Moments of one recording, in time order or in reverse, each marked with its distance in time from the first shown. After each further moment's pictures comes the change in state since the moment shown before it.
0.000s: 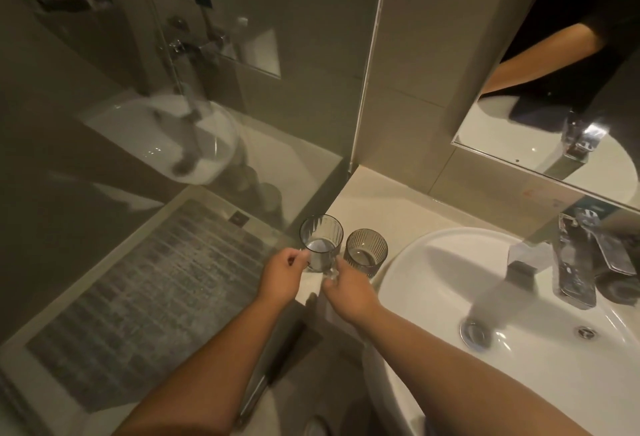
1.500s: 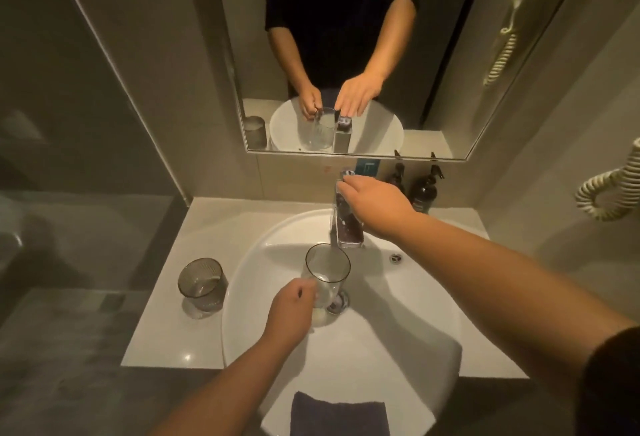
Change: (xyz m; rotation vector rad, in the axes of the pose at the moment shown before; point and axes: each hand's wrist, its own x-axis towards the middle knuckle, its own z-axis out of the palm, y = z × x) left_hand -0.136 0.112 0.193 0.071 -0.492 0.226; right_hand -0.100 0.154 -0.292 -0.883 0.418 -0.070
